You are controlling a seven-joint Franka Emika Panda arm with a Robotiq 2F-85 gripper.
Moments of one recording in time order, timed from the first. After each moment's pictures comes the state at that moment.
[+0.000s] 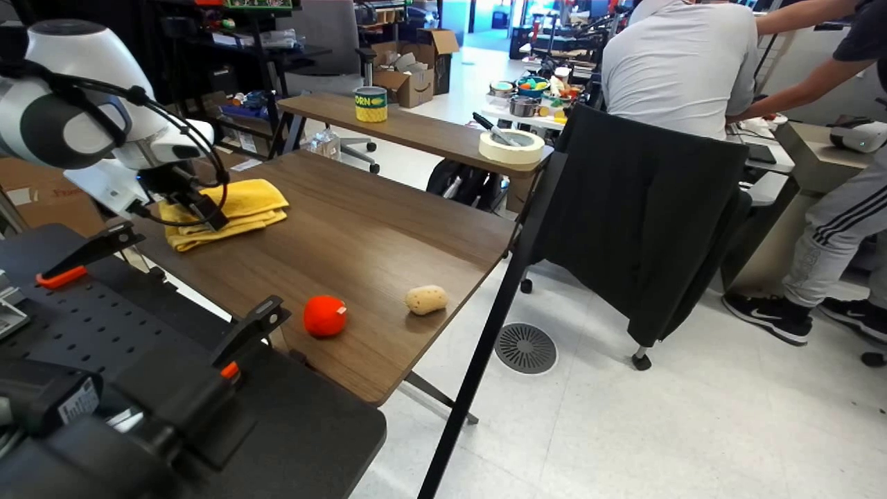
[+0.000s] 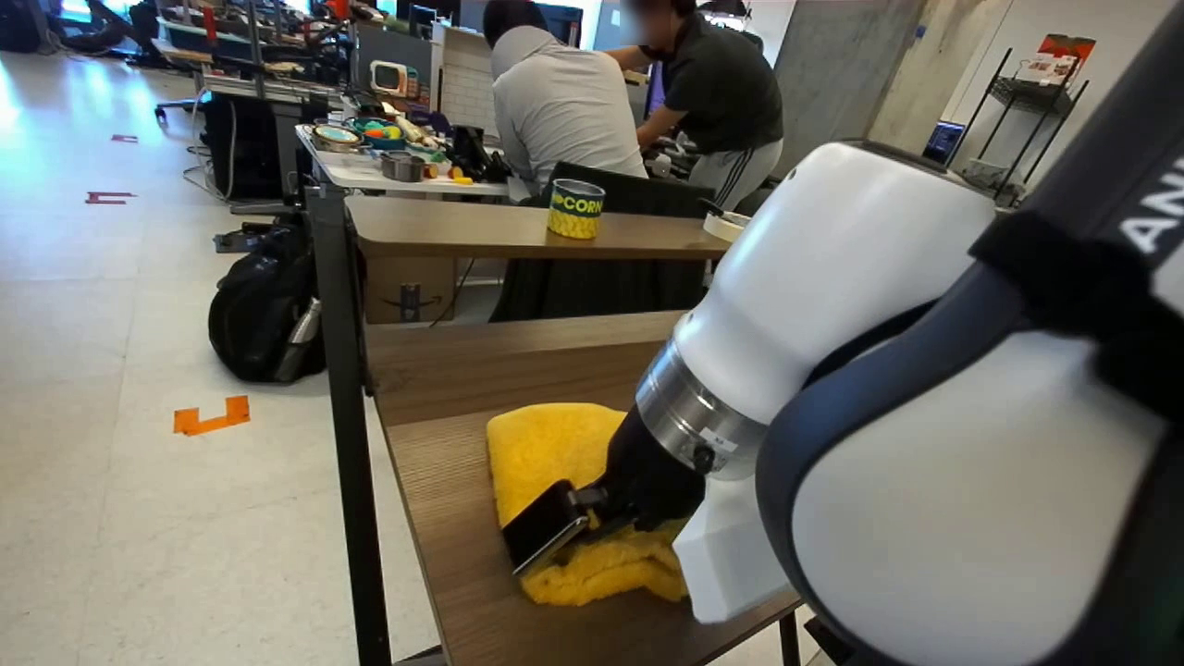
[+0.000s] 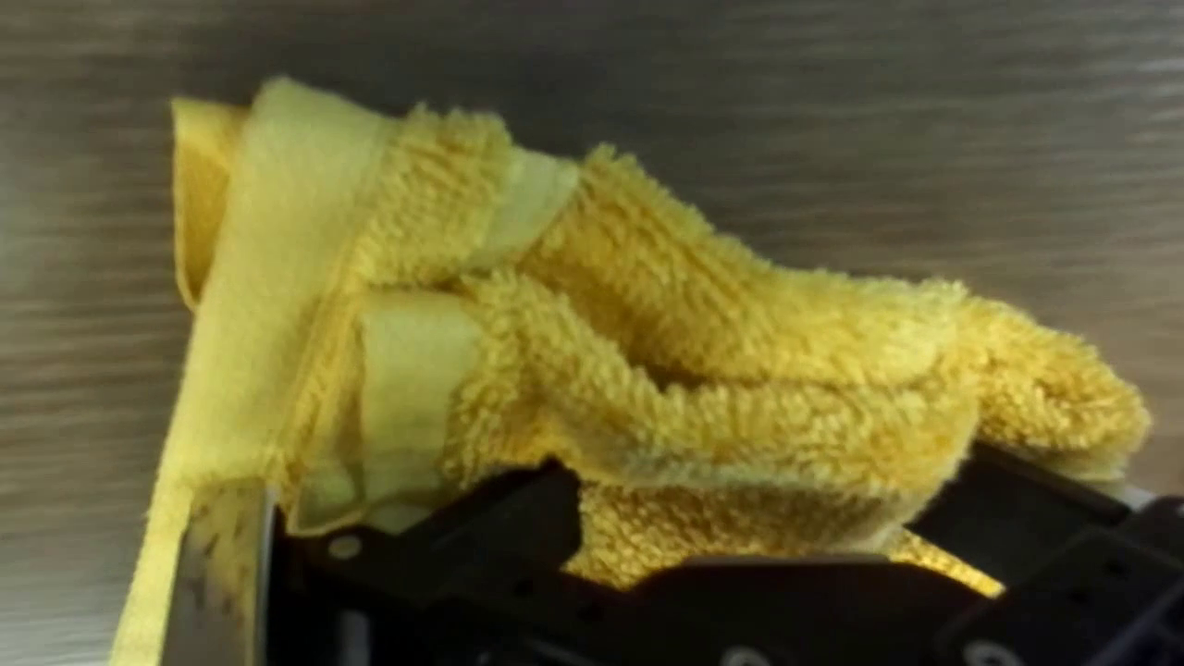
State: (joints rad) arm 0.48 0.86 0.05 -2.17 0.22 3.30 0.27
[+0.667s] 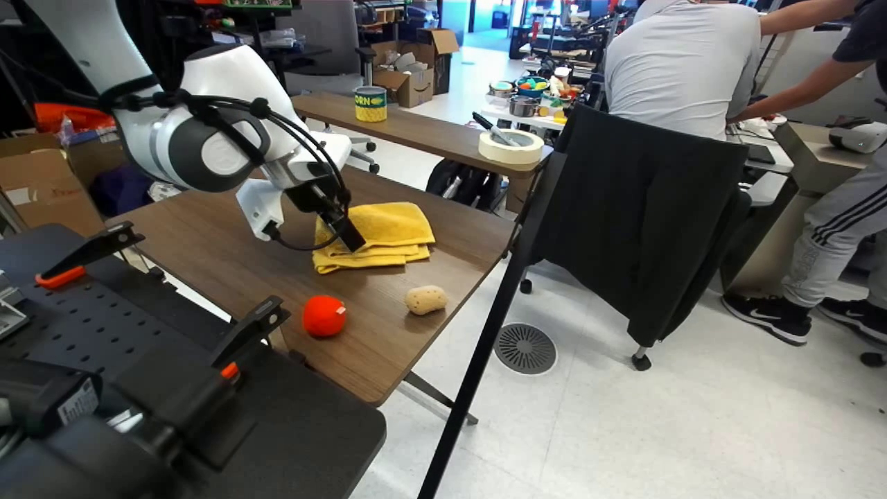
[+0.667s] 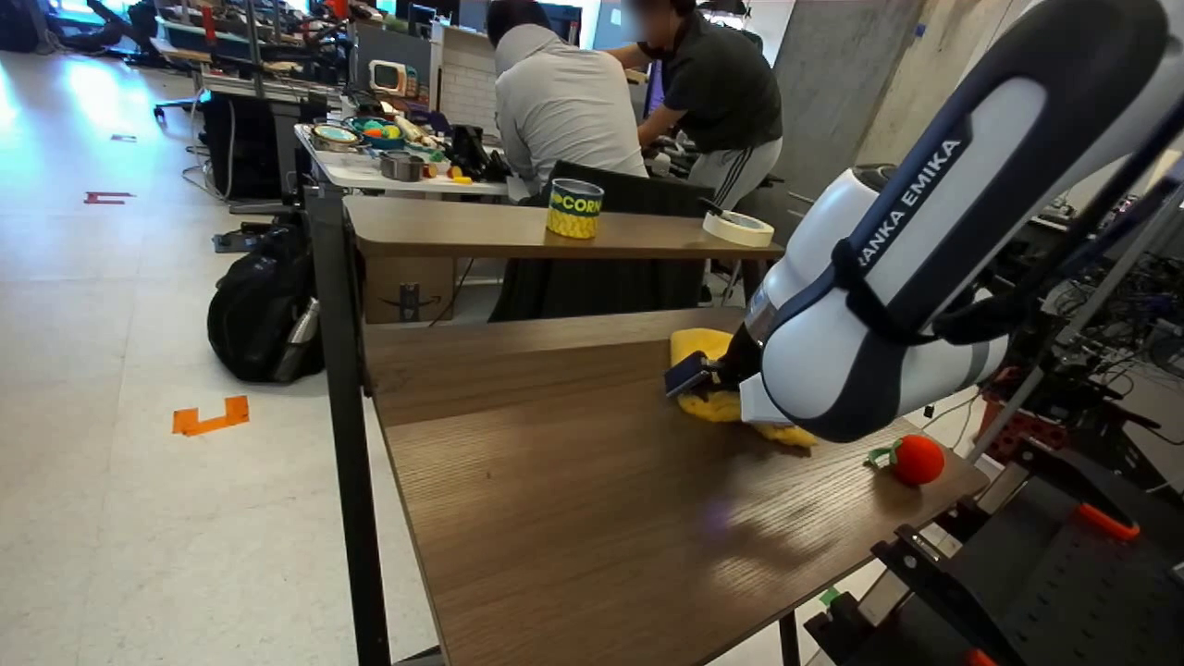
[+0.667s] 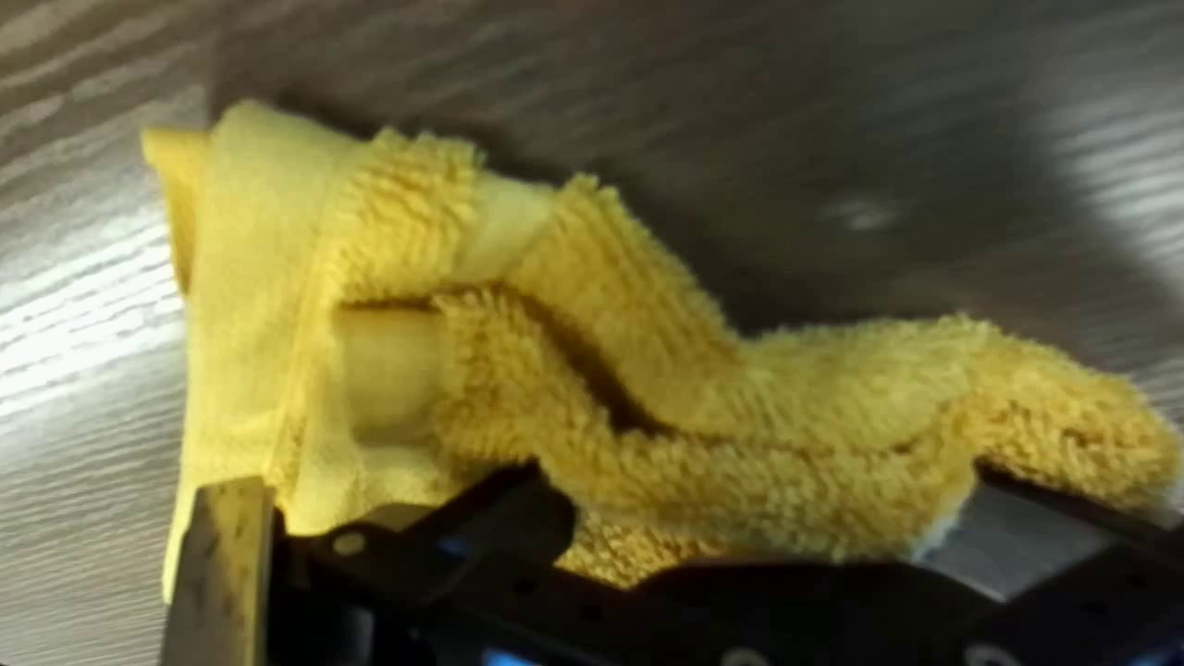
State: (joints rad) arm 0.48 0.99 -0.32 -2.04 0.37 3.28 0.37
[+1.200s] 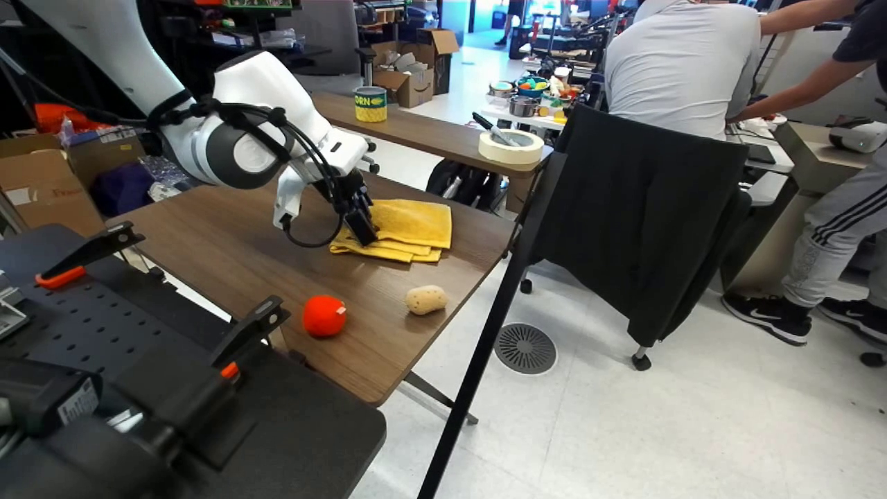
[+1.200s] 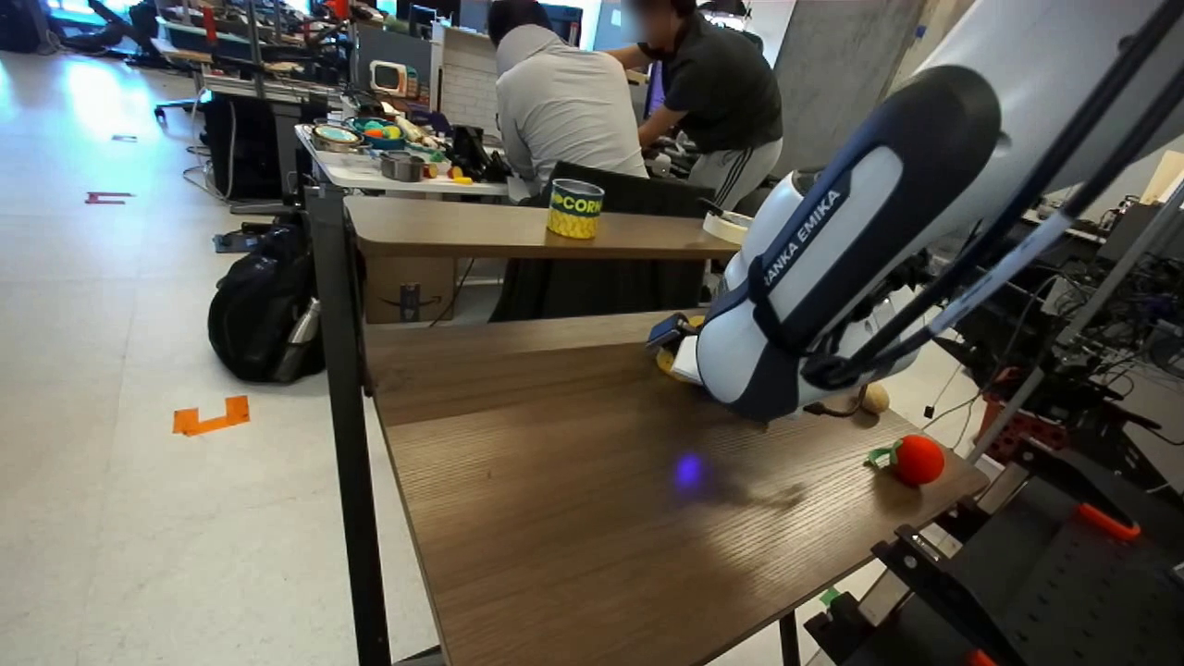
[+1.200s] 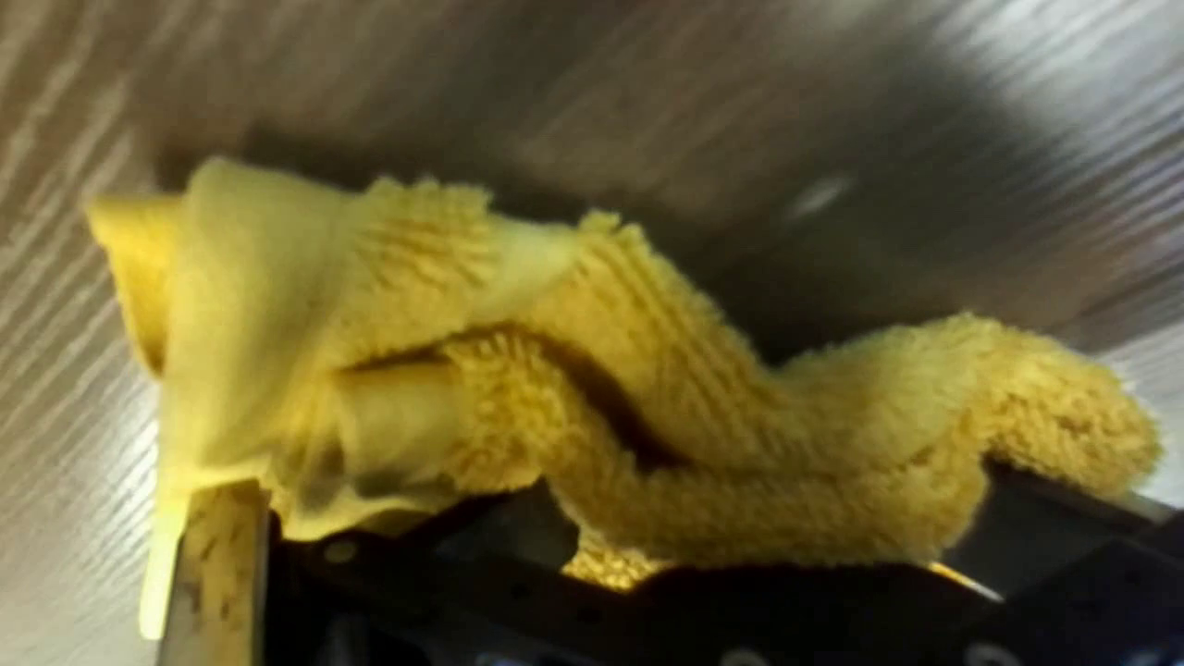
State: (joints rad) arm 0.63 1.17 -0.50 -1.83 0.56 3.20 0.71
